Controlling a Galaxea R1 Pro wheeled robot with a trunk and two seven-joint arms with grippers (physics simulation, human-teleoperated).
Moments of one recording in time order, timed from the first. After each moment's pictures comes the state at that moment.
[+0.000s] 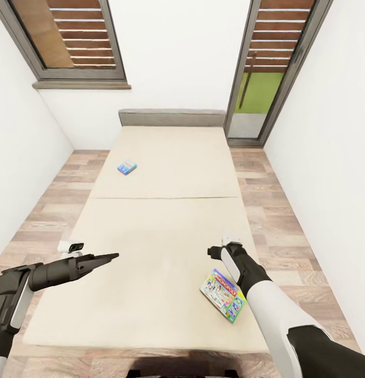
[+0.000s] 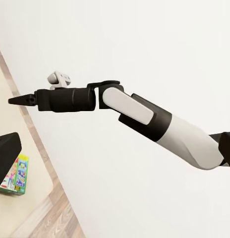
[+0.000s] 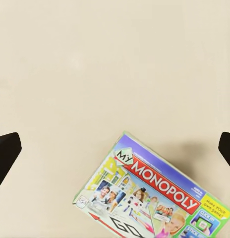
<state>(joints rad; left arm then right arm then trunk) -0.47 0.29 0.25 -1.34 0.24 0.92 -1.57 -0.90 0.14 0.05 -0.56 -0.22 0.54 -0.26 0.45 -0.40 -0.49</state>
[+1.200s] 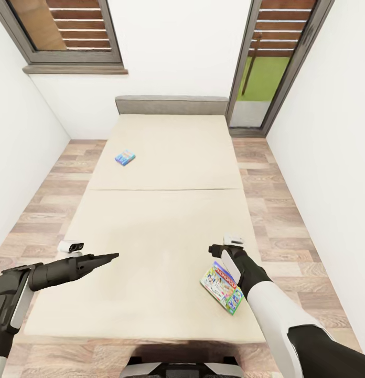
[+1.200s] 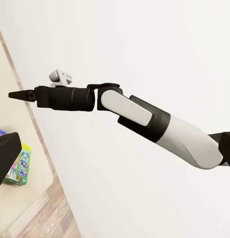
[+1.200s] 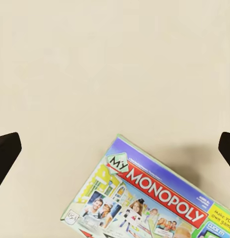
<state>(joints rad) -0.47 0.29 0.25 -1.34 0.24 0.92 -1.57 -0.90 0.13 0.05 -0.53 -0.22 0.43 -0.26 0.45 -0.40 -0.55</state>
